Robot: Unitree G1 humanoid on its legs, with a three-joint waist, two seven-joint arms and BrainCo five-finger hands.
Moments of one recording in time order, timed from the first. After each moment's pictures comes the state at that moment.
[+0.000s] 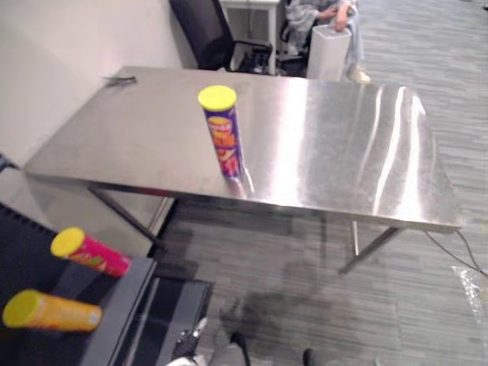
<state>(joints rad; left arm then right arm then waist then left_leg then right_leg) 0.06 0.09 0.20 1.10 -0.25 -0.15 0.07 0.12 0.00 -0.63 1.16 0.36 -0.13 -0.08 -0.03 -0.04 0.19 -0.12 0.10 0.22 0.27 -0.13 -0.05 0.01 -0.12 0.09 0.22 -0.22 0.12</state>
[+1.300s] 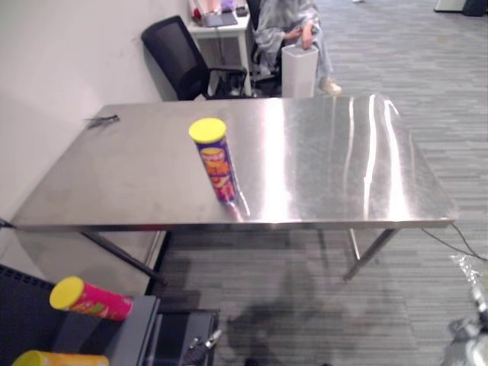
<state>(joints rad) 0.12 0.09 0.11 1.06 -0.13 -0.14 0.04 0.04 -0.10 -0.80 0.26 0.30 -0.21 -0.27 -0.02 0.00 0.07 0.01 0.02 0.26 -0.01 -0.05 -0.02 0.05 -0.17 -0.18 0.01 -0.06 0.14</state>
